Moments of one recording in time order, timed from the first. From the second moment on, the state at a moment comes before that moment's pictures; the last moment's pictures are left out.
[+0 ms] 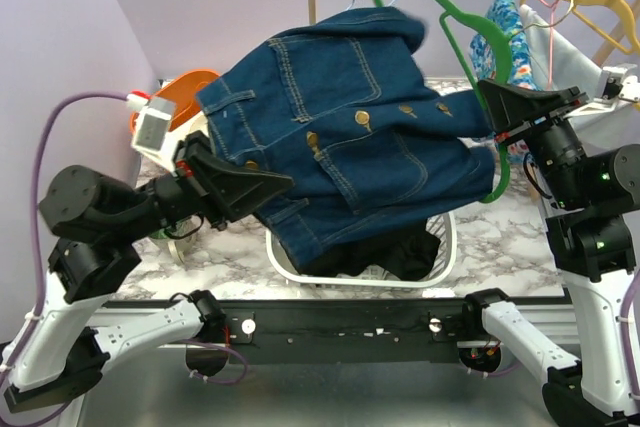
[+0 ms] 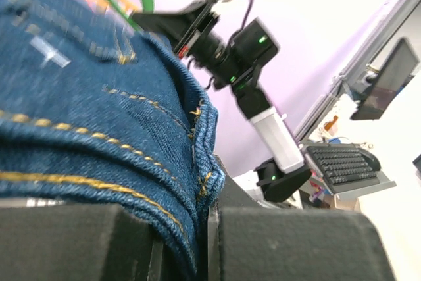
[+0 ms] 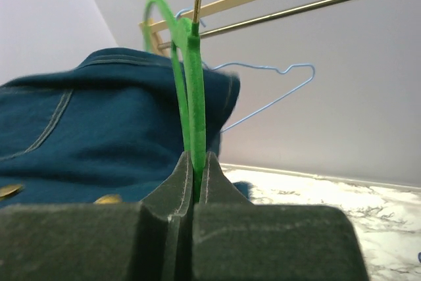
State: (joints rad) left arm -0.88 0.79 1.49 -0.34 0.36 -0.63; right arm 0.20 0.82 1.35 -0.15 -0.22 0.43
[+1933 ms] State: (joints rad) left arm -0.89 0.99 1.02 0.21 0.38 -0.68; right arm 0.16 0.64 1.46 -0.31 -0.18 0.27
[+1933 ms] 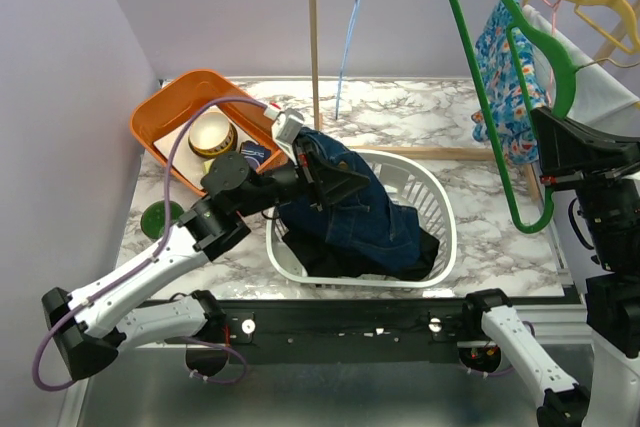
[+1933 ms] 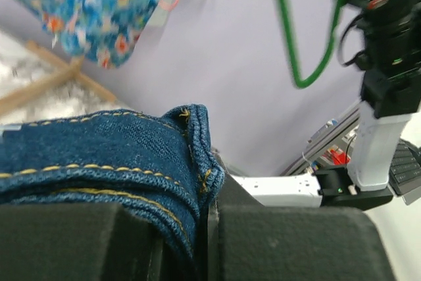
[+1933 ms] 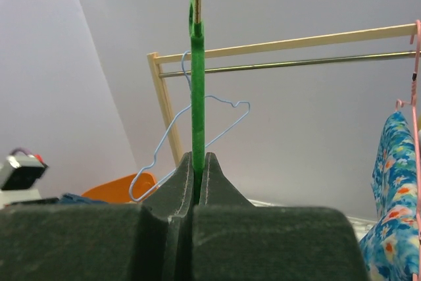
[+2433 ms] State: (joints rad) left arm -0.91 1.08 0.60 0.40 0.24 -0.86; right arm 0.16 0.62 1.46 -0.32 -0.18 0.26
